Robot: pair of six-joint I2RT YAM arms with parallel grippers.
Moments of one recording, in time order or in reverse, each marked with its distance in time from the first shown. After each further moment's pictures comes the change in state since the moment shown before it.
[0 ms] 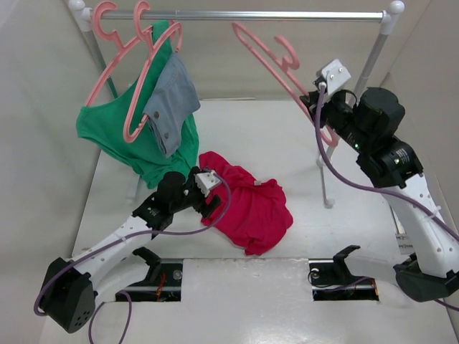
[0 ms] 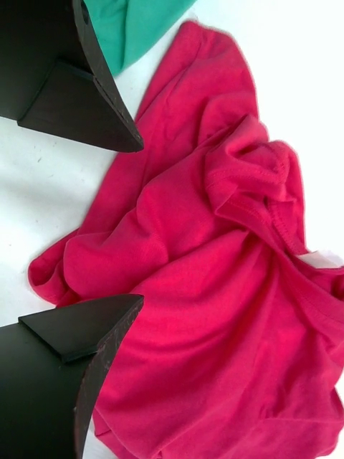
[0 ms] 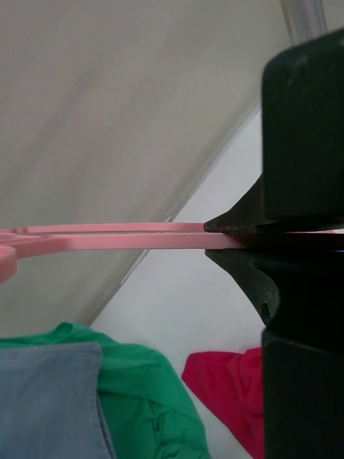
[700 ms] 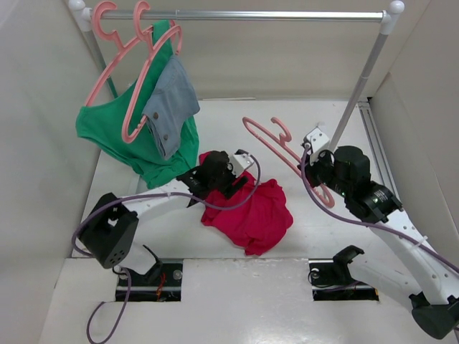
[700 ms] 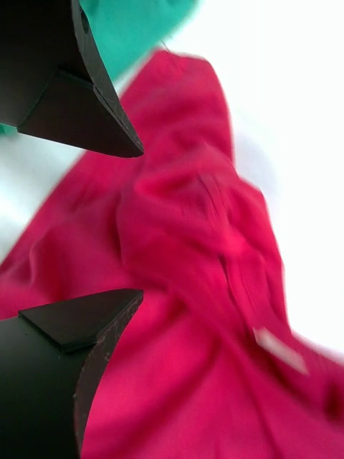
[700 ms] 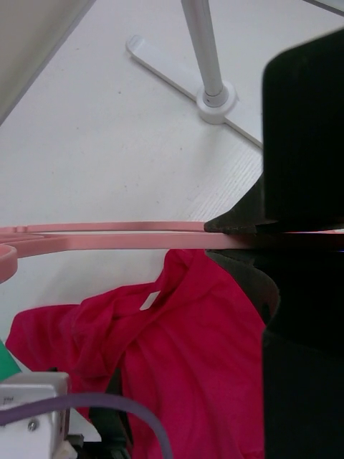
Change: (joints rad) left arm -0.172 0.547 0.375 -0.033 -0.328 -0.016; right arm 0.025 -0.337 -0.691 -0.037 0.003 0.148
